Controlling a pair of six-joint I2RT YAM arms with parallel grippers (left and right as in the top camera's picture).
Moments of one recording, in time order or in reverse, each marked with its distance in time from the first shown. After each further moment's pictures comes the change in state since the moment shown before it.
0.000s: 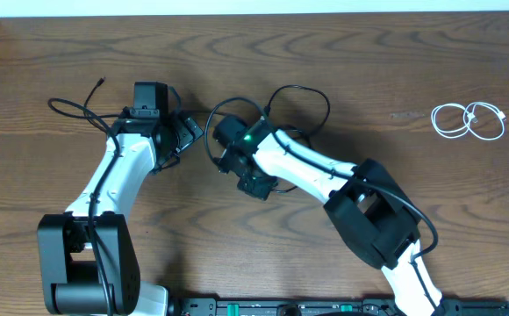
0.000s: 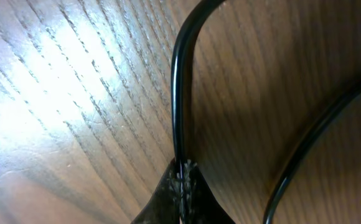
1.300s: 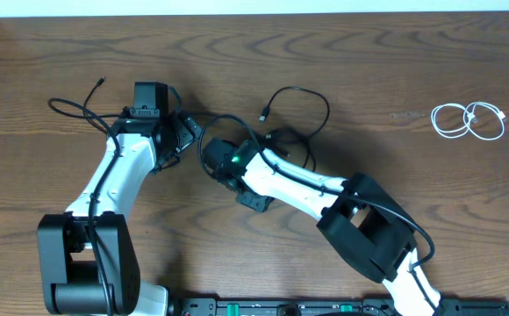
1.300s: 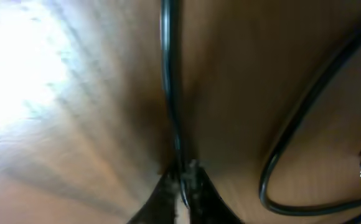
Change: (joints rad) left arm 0.000 0.000 0.000 0.000 0.000 0.000; right arm 0.107 -0.023 -0.058 -0.003 0.241 0.112
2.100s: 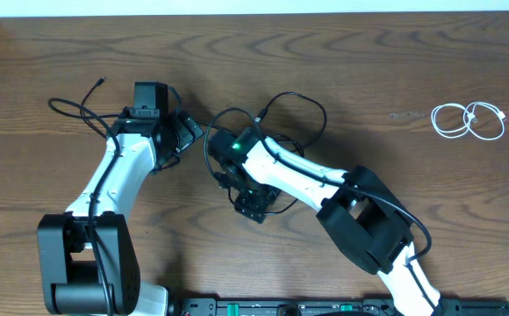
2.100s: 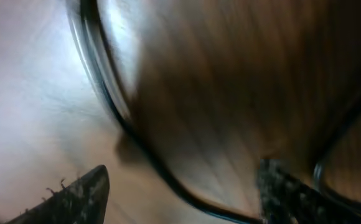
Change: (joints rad) left arm 0.000 0.000 0.000 0.000 0.000 0.000; right arm -0.037 0.034 0.070 -0.174 -0.274 0.010
